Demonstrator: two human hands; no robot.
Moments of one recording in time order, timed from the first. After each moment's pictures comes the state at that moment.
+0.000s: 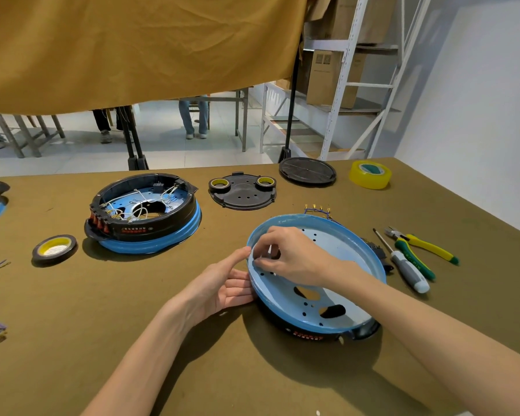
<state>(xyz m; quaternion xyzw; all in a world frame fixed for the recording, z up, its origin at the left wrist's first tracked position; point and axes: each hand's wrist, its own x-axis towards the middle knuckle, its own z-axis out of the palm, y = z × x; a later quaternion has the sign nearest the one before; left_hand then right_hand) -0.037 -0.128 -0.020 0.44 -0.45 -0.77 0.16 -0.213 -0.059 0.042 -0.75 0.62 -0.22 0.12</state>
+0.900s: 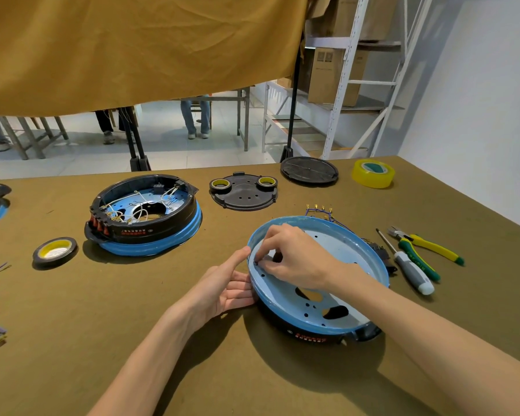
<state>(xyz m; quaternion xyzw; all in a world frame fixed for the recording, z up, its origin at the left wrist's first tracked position) -0.041 -0.127 -0.024 0.45 -0.48 -0.73 0.17 -0.217 -0.059 0.039 -0.75 0.62 -0.22 0.07</state>
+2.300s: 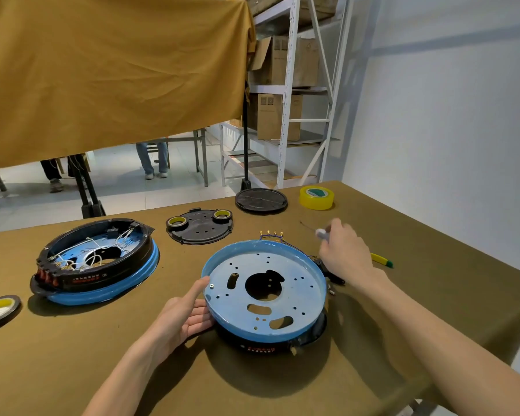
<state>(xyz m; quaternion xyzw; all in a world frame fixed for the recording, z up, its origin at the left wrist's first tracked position) -0.051 -0.139 -0.039 0.45 -0.49 -0.71 0.21 -0.340 0.010 0.057 -0.41 0.88 -0.24 -0.10</state>
